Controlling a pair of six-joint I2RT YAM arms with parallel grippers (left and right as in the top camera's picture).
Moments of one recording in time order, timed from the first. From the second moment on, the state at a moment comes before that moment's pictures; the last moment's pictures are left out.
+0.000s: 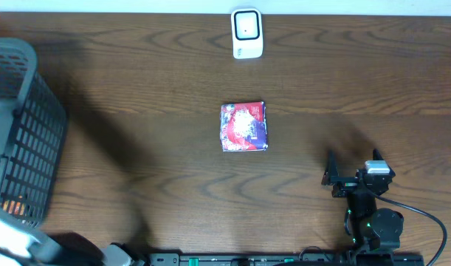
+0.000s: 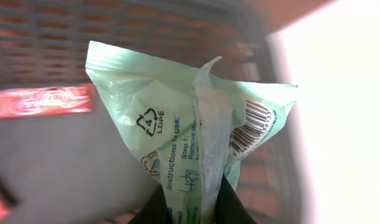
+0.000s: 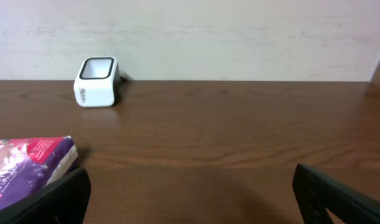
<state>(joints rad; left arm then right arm) 0.92 1.51 1.70 -0.89 0.22 -0.67 0.01 0.01 0.01 -0.07 -0.01 0.01</state>
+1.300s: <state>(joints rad) -0.68 2.11 1.69 -0.73 0.33 -0.51 0.01 0.01 0.01 -0.07 -0.01 0.01</state>
